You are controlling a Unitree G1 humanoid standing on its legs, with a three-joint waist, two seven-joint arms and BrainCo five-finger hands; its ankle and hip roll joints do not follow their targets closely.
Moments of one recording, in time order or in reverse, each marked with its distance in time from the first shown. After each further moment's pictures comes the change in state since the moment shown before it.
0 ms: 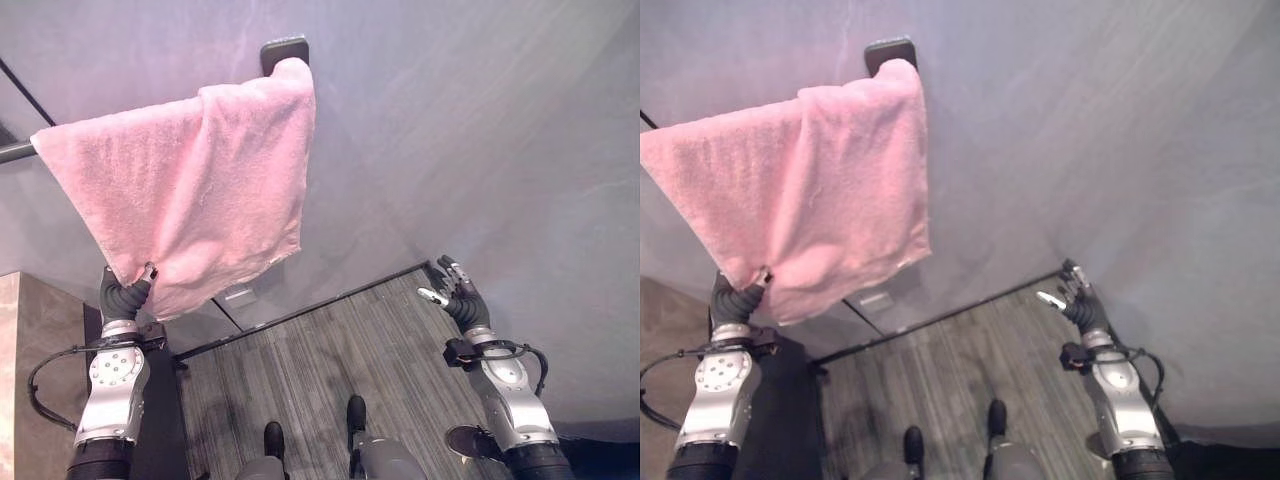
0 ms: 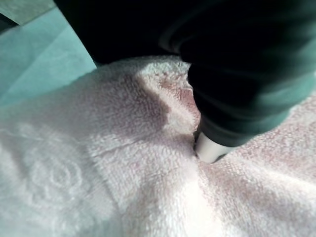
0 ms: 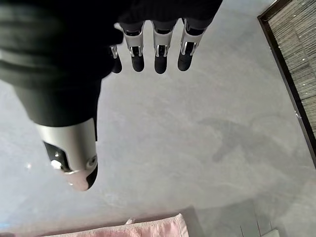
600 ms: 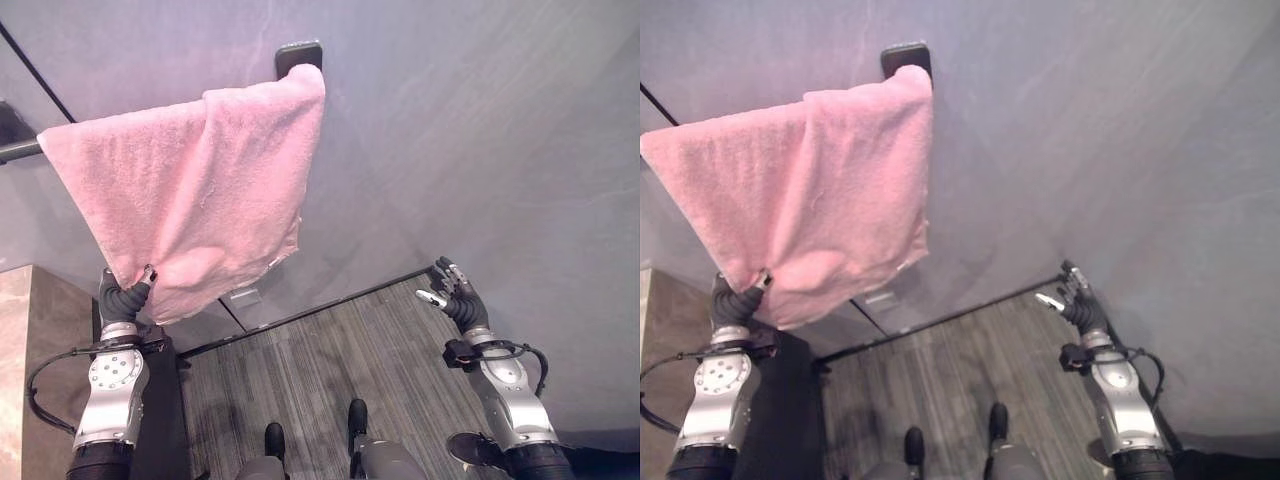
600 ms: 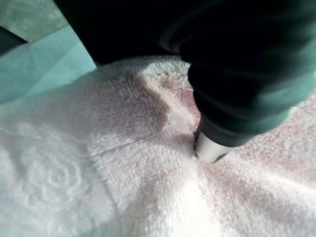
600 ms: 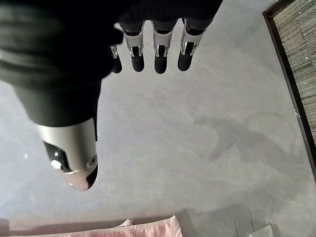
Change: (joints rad) left arm 0.024 -0.012 0.032 -0.018 0.001 0.000 0.000; right arm 0.000 0.000 0.000 0.000 -0.014 0.007 0.004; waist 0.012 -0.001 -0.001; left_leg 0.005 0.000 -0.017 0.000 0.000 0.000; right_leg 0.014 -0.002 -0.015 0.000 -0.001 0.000
